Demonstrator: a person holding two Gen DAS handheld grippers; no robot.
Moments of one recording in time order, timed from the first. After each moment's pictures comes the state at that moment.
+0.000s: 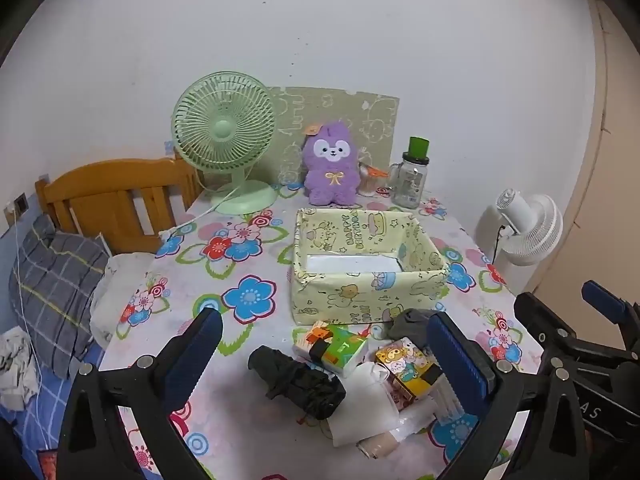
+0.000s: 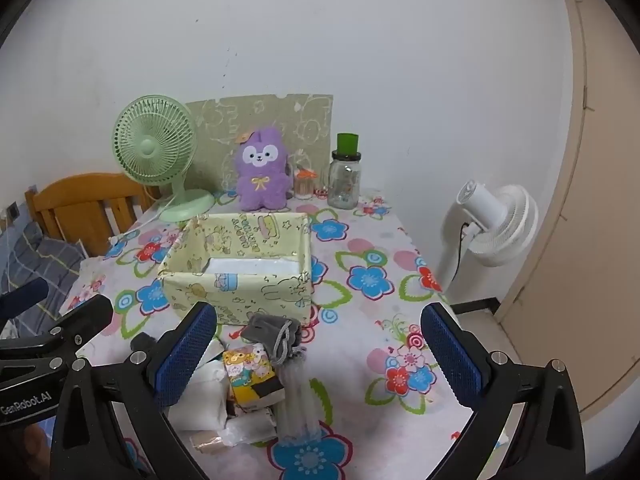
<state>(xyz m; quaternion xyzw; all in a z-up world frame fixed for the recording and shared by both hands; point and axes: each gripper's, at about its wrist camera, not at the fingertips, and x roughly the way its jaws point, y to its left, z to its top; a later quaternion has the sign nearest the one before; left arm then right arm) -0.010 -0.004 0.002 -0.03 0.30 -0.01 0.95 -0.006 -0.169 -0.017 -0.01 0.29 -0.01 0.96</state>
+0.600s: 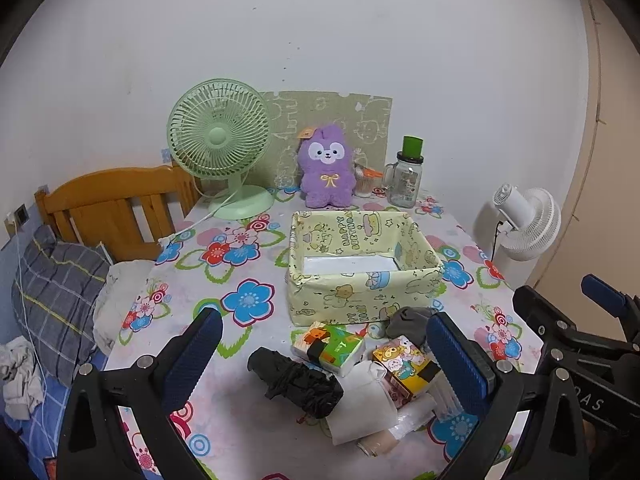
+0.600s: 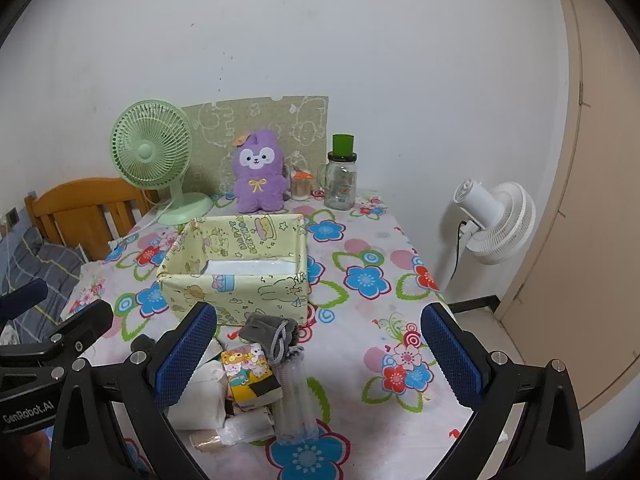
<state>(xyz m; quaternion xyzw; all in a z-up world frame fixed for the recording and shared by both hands) -0.009 -0.010 0.006 -0.02 0.30 -0.02 0.95 -0.009 -0.171 -0.012 0.00 0.28 -0.01 0.96</state>
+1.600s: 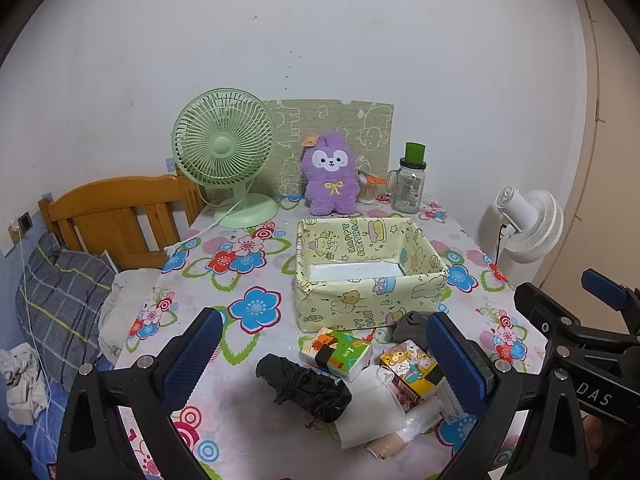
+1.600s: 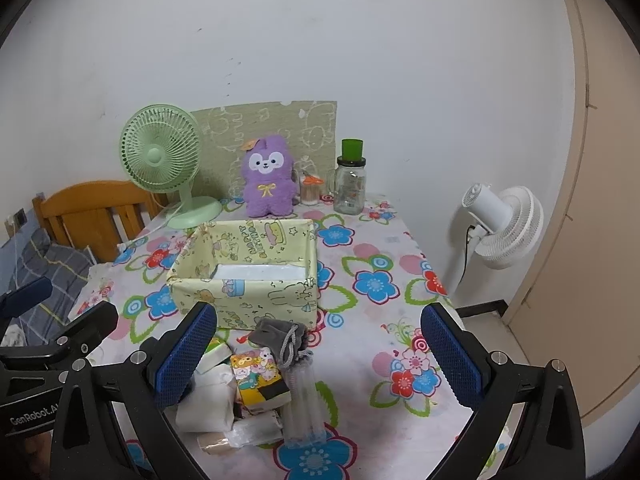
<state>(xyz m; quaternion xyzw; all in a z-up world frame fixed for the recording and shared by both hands) -0.012 -0.010 0.008 0.00 0.29 -0.01 0.96 -0.010 -0.171 -0.009 0.00 0.27 0.01 0.96</state>
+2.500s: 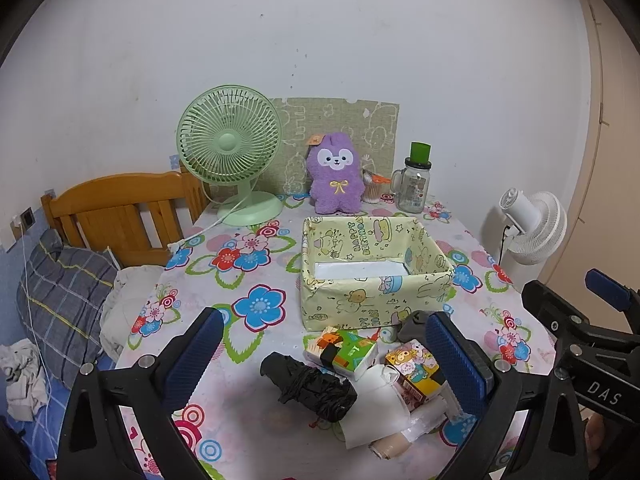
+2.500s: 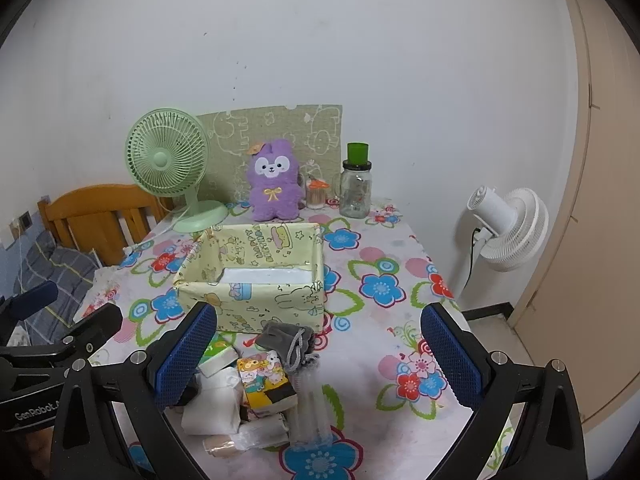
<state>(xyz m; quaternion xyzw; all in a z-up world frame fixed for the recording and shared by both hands) -0.011 -0.006 0.006 -0.01 0.29 0.00 0.96 -0.011 -0.168 -0.006 0.01 0.27 0.01 0.96</state>
